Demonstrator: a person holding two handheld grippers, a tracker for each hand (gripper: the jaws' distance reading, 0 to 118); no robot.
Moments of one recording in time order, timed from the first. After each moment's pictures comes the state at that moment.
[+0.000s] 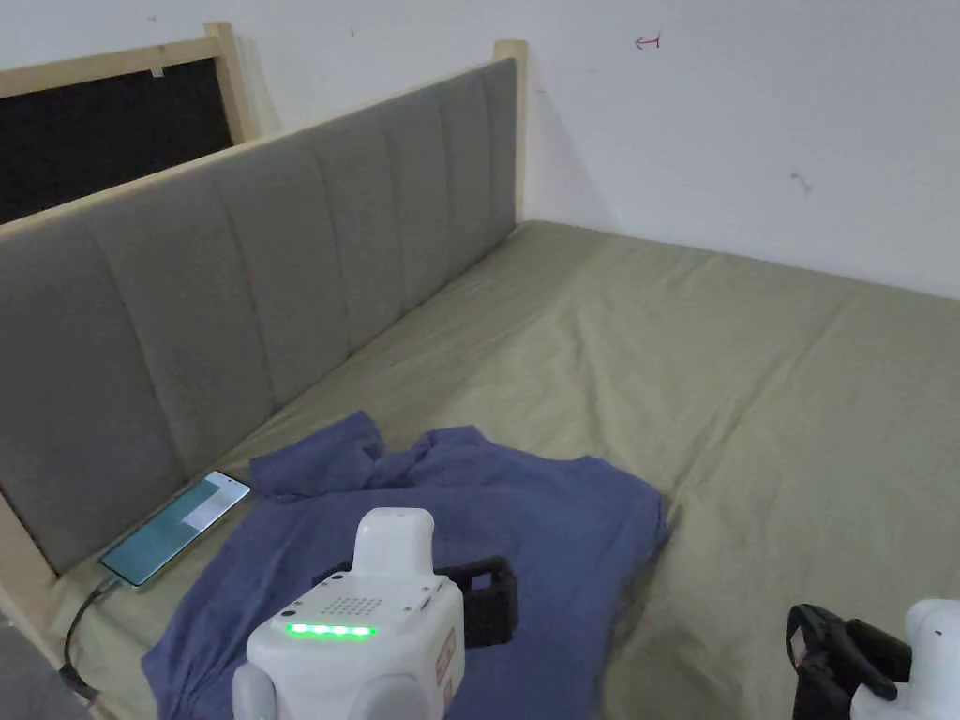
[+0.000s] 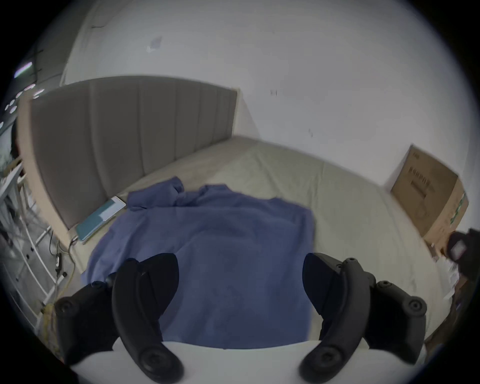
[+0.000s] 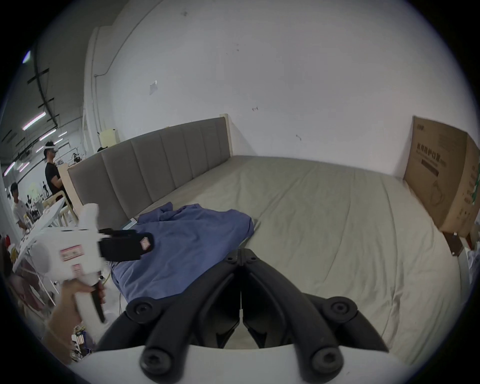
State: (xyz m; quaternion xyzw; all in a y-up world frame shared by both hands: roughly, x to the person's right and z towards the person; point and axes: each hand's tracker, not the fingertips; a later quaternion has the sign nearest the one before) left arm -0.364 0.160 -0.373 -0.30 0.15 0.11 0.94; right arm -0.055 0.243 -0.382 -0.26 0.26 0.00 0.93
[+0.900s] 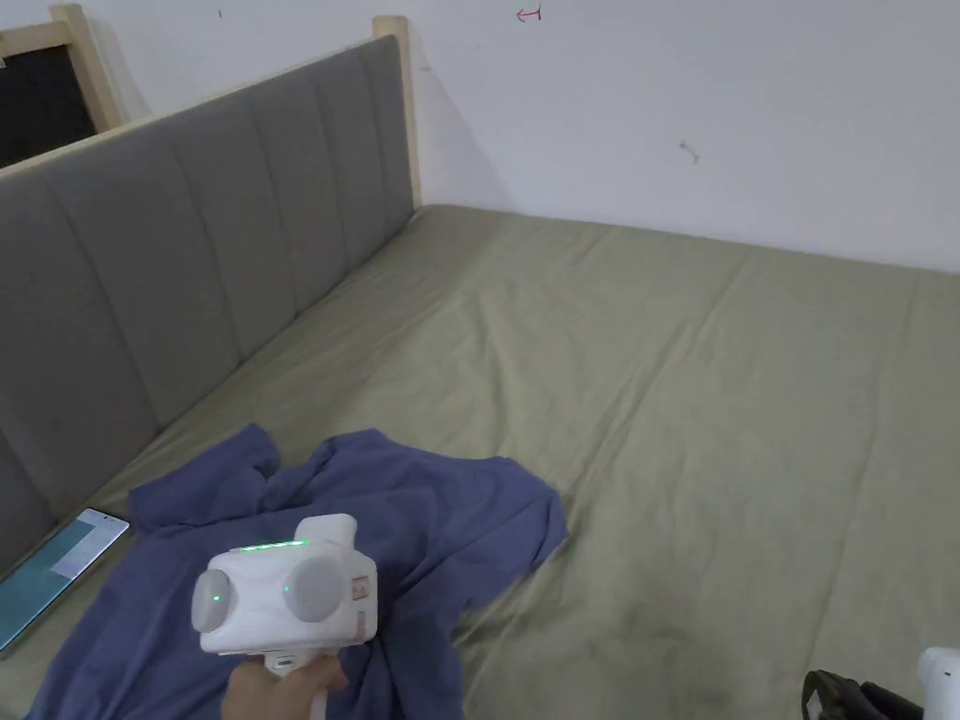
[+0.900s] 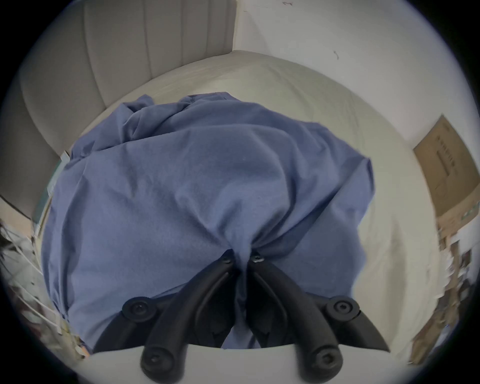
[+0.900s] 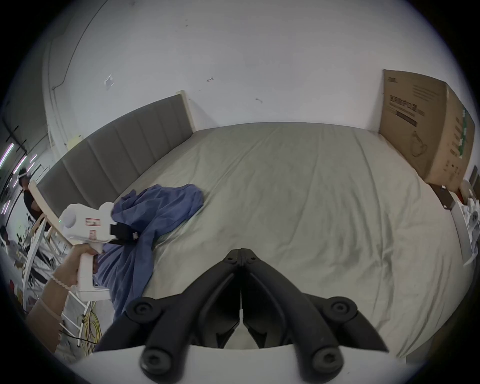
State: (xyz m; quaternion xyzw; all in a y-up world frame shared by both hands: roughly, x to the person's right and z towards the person) left arm -0.410 0.103 -0.465 -0.47 0.12 0.19 0.85; right arm 0.011 0.208 -0.405 -0.34 0.16 -0.04 0.92
